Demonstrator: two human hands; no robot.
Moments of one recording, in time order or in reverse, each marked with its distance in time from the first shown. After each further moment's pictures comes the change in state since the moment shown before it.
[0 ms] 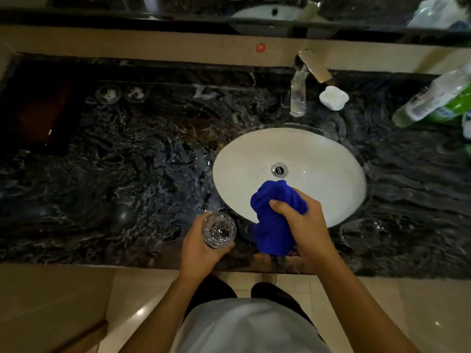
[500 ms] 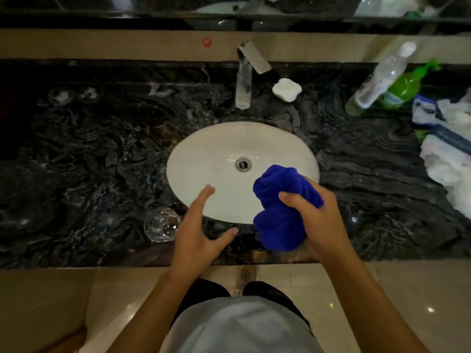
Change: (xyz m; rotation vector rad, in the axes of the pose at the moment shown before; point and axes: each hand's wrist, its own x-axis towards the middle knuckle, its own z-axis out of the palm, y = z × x) left_hand -0.035 0.110 0.081 0.027 -0.094 0.307; right_hand -0.021 -0.024 -0.135 0.051 -0.034 -0.179
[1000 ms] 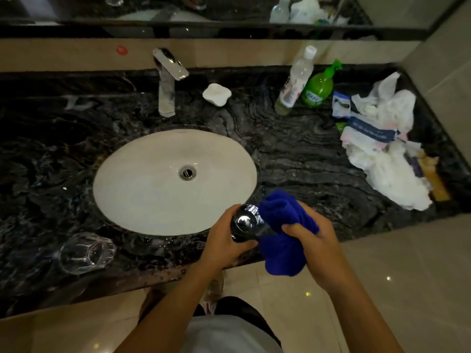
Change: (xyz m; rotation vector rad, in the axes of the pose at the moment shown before) left_hand 0.025 0.014 0.188 -0.105 -0.385 0.010; right_hand -0.051 0.007 -0.119 -0.054 0.117 0.042
